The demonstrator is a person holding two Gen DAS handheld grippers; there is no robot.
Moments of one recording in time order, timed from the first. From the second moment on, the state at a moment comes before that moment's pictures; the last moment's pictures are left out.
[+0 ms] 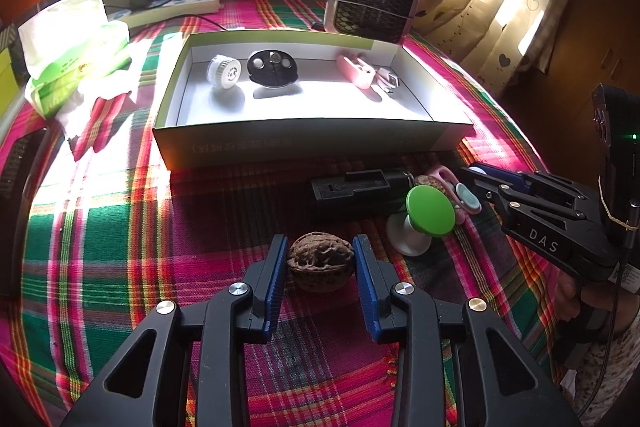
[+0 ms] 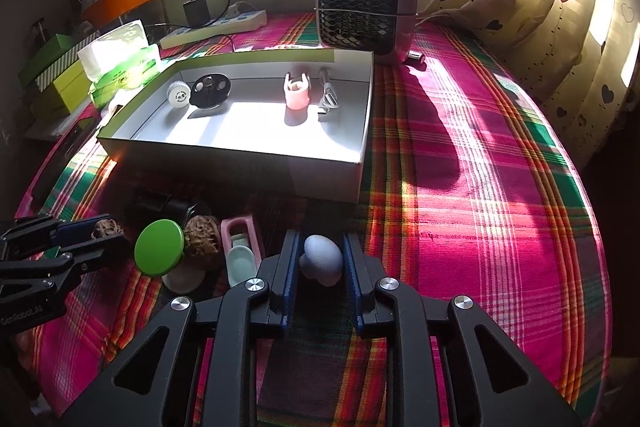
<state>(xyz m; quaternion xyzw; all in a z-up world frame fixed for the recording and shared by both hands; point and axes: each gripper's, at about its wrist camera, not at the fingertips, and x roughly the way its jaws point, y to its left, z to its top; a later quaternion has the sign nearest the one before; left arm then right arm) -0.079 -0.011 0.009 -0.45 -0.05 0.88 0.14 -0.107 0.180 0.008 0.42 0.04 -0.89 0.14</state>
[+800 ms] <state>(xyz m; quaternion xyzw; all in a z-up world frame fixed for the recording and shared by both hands) -0.079 -0.015 0.017 -0.44 -0.05 0.88 0.14 -0.106 0.186 0.014 0.42 0.03 -0.90 0.13</state>
